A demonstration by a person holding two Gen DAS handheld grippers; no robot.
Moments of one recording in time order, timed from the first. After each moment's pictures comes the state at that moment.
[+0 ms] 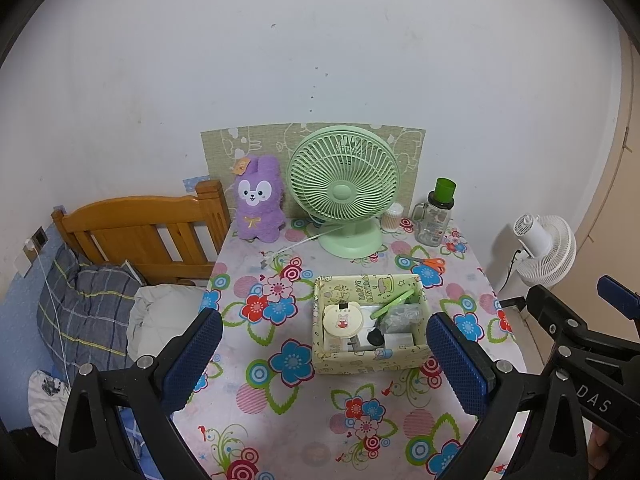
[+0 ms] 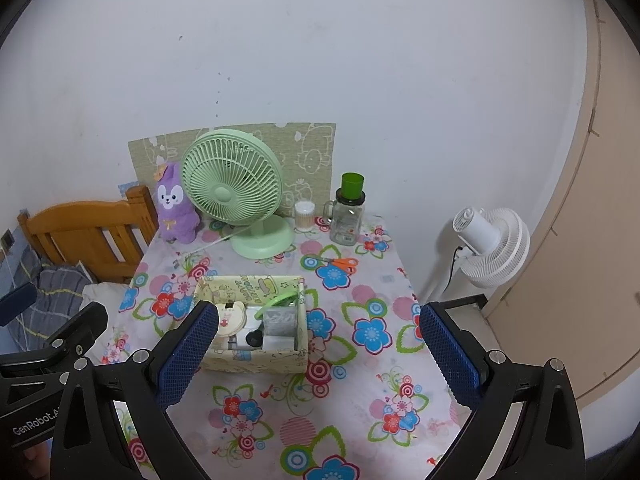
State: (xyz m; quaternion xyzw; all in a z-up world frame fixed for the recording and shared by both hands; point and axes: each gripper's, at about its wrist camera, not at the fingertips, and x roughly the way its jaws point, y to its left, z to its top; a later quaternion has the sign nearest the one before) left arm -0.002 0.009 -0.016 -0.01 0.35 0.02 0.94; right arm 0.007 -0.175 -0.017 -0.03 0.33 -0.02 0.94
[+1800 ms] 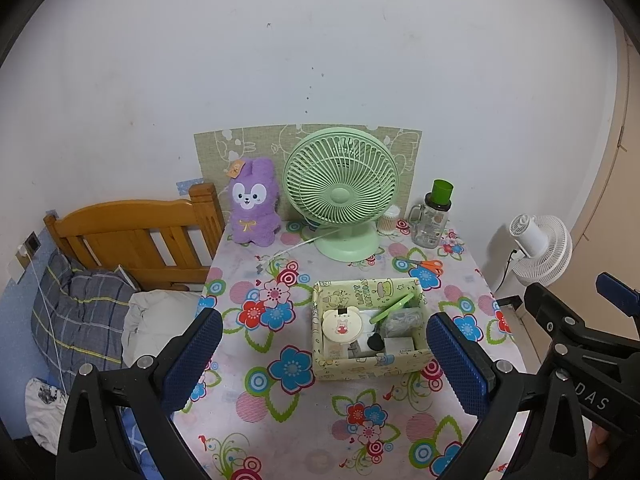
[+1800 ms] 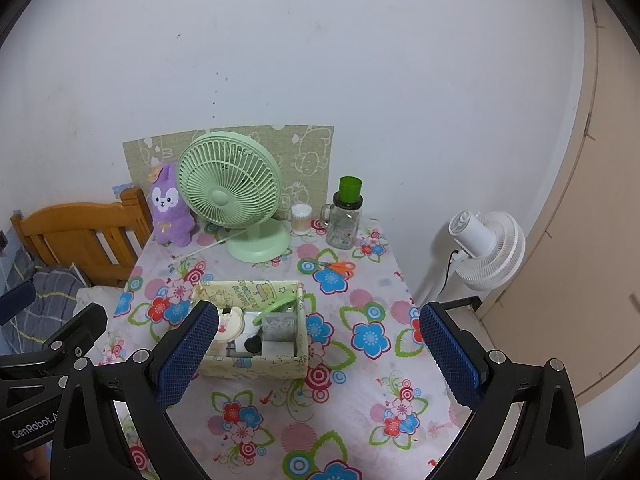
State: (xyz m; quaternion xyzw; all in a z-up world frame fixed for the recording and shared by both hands) left arm 0.007 0.018 -0.018 -0.01 0.35 0.00 0.94; right arm 0.014 -0.168 -0.018 -0.03 0.33 -0.03 0.94
